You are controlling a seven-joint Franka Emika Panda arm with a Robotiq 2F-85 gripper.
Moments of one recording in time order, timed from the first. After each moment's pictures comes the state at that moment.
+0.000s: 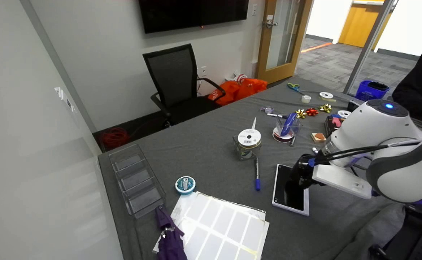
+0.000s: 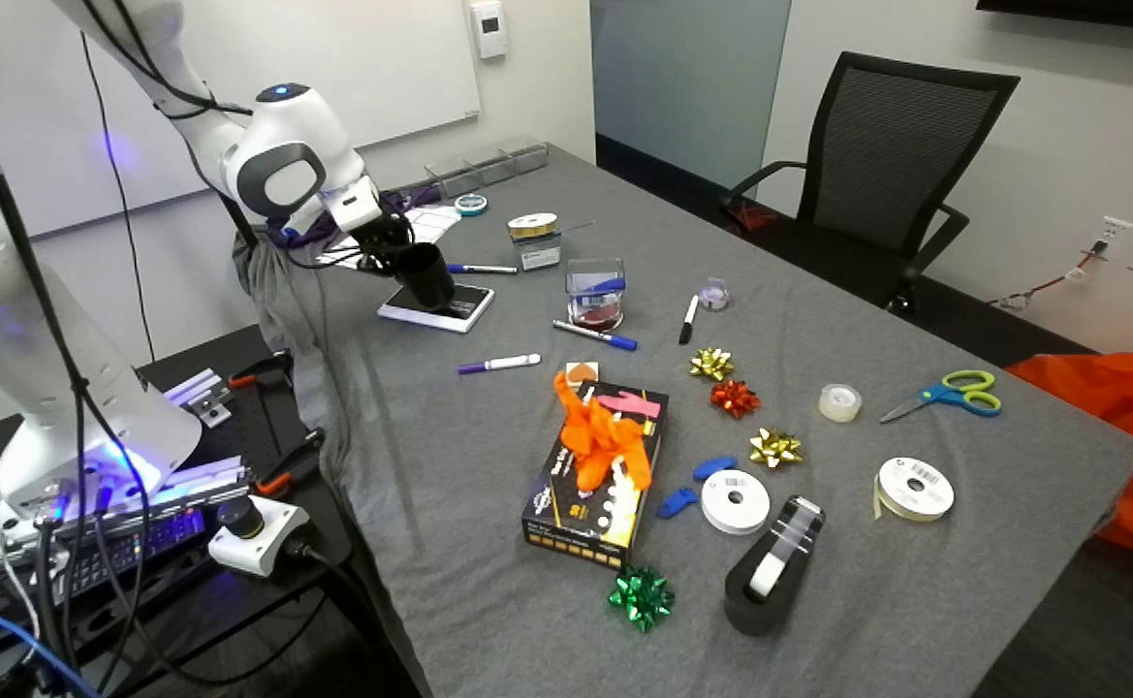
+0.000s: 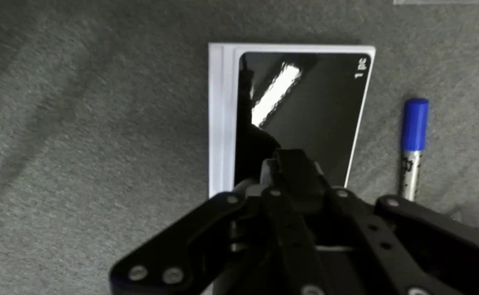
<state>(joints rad) 0.37 0.19 -0.06 -2.71 0.04 3.16 1.18</state>
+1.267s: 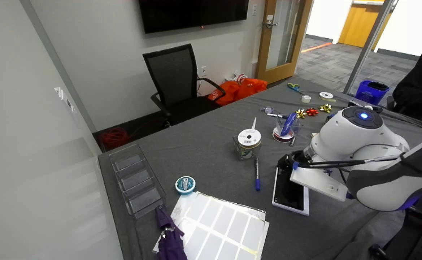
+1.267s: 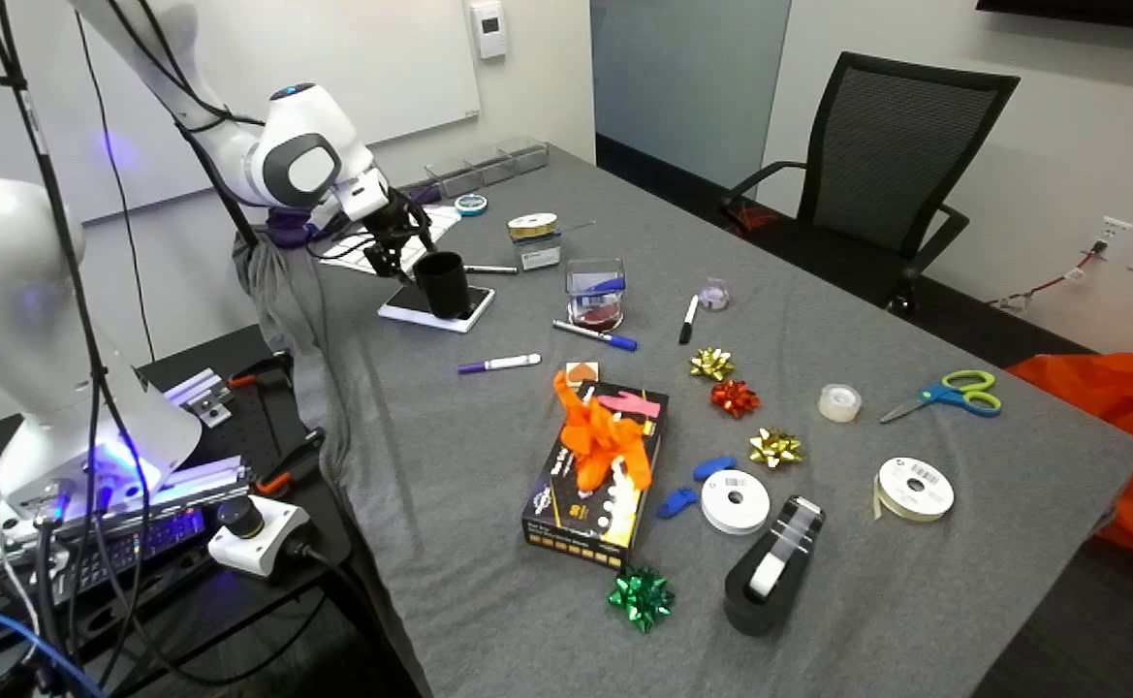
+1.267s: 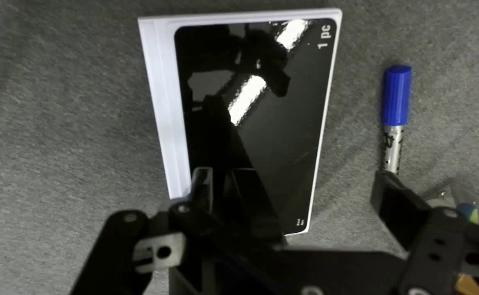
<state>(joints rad) 0.95 0.34 -0.57 -2.59 0.01 3.13 1.41</state>
